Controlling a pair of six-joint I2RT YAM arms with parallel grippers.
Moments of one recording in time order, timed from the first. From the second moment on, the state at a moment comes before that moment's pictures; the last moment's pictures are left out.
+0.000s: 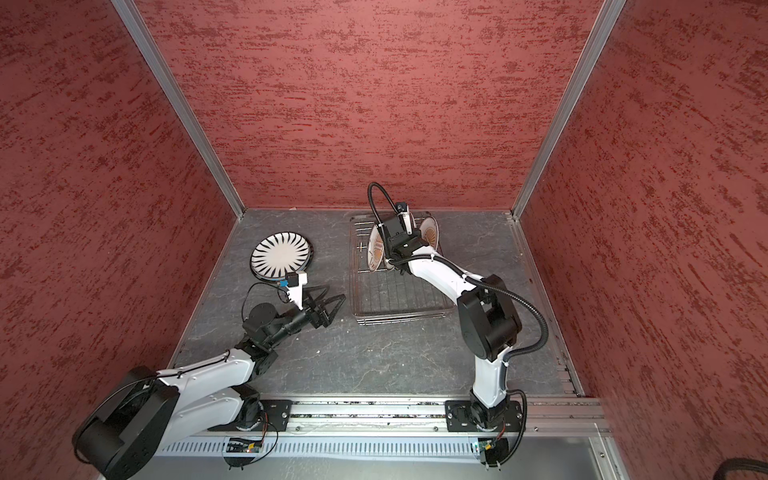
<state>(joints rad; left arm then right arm) -0.49 1.11 0.18 0.94 0.36 -0.56 0.57 1.88 1.50 -0.36 0.68 0.29</state>
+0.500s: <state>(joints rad) -0.49 1.11 0.18 0.93 0.33 -0.56 0.63 1.92 1.58 -0.38 0.83 0.18</state>
